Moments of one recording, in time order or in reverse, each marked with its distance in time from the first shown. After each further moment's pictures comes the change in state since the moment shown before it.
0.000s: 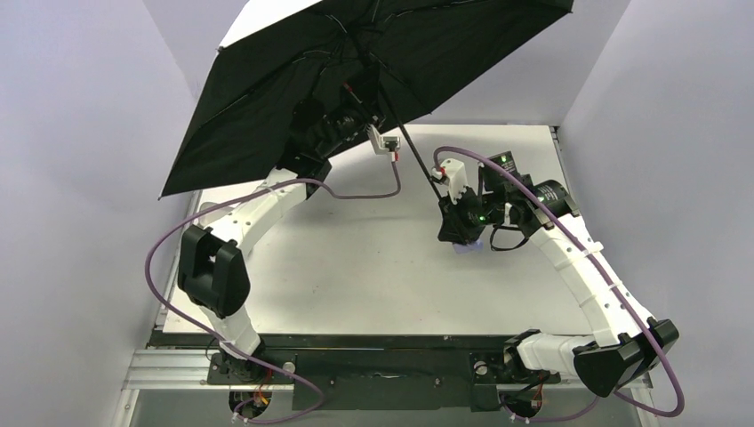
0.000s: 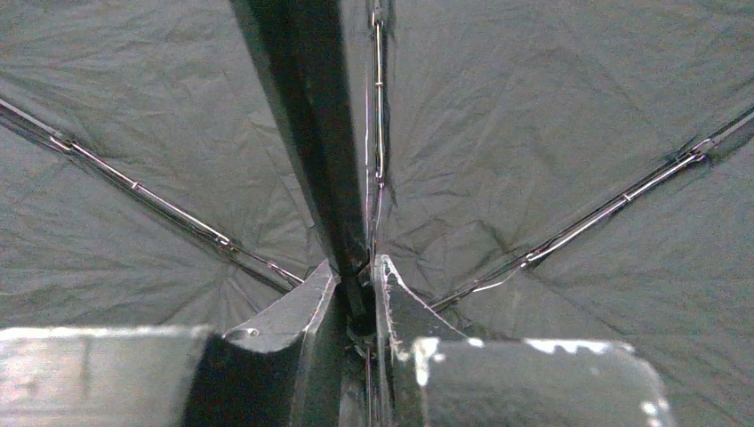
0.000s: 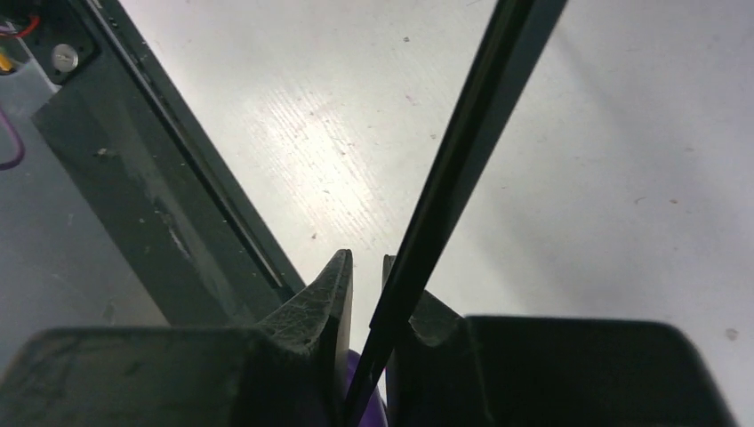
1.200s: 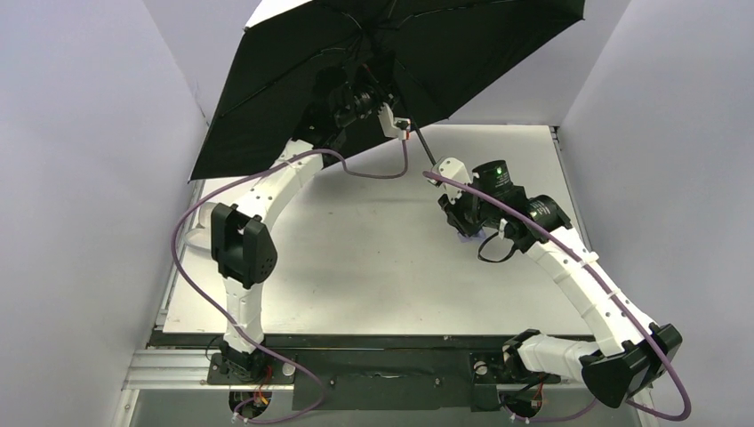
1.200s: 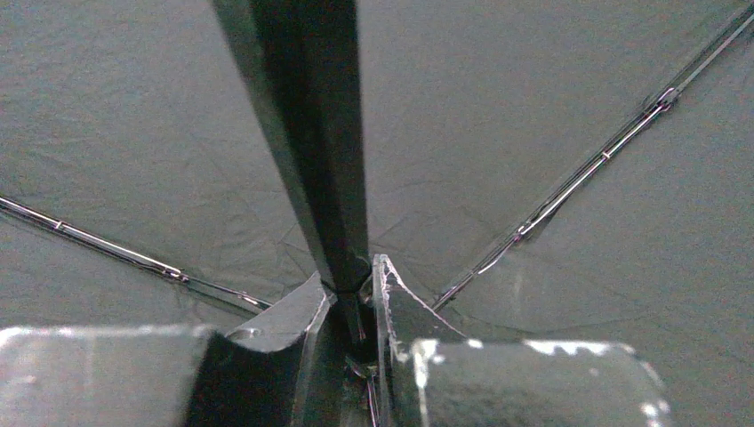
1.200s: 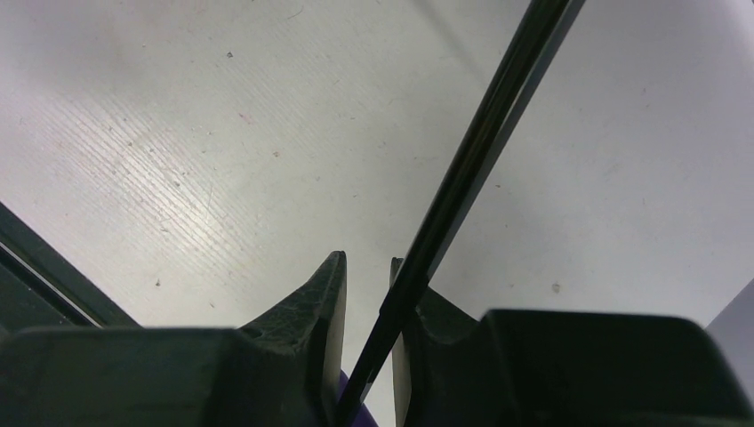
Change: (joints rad) left arm 0.020 0.286 0.456 -0.354 -0.004 0.032; right arm 0.059 -0.060 -0.139 0.230 0.367 -0.067
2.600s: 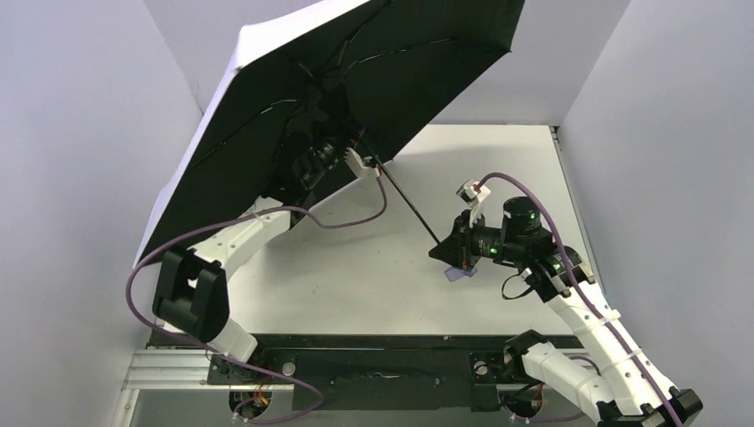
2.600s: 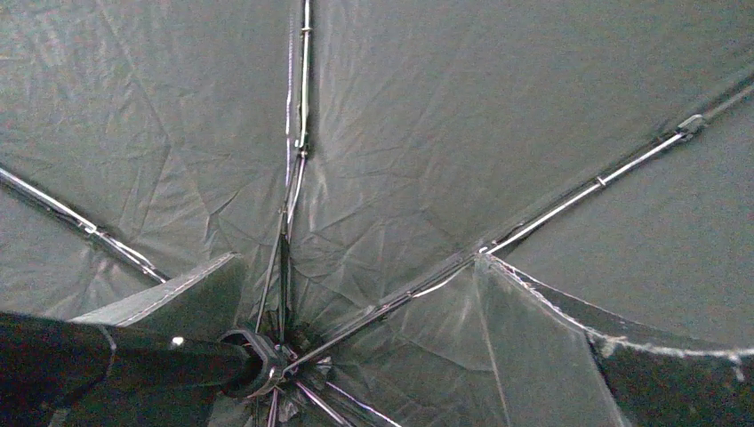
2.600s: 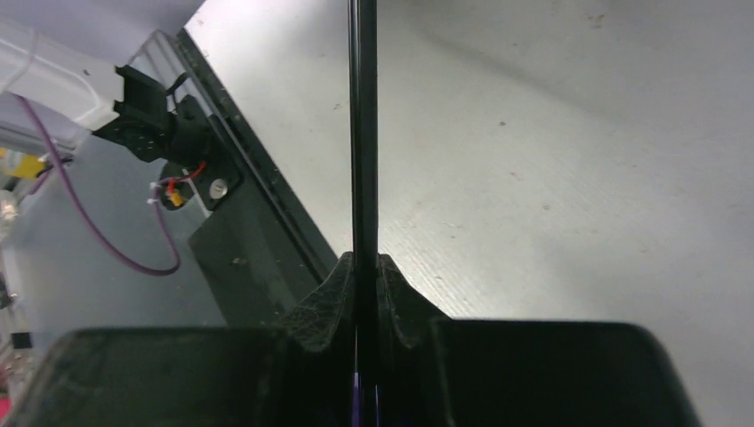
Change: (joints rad) left arm -0.016 -0.444 -0.787 0.377 -0.243 -0.113; right arm -0.082 -0.331 -0.327 0.285 -0.481 0.532
